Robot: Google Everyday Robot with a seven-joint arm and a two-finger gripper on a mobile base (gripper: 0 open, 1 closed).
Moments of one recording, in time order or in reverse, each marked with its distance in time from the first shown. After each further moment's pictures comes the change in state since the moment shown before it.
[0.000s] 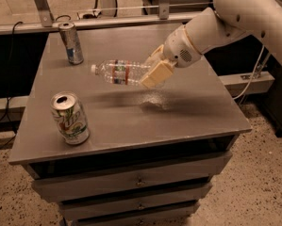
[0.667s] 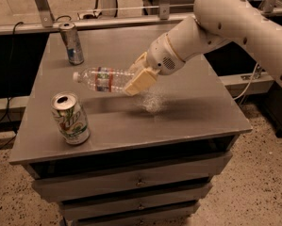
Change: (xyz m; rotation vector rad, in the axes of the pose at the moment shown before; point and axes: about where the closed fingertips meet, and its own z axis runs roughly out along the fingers) arm -0.021 0.028 0.035 -0.068 -0.023 -0.016
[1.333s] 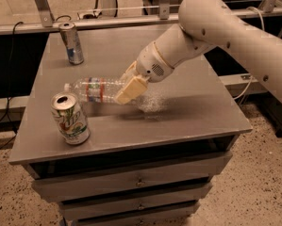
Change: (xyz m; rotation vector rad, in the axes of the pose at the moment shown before) arm 0.000 0.017 0.031 -0.082 0.025 0.024
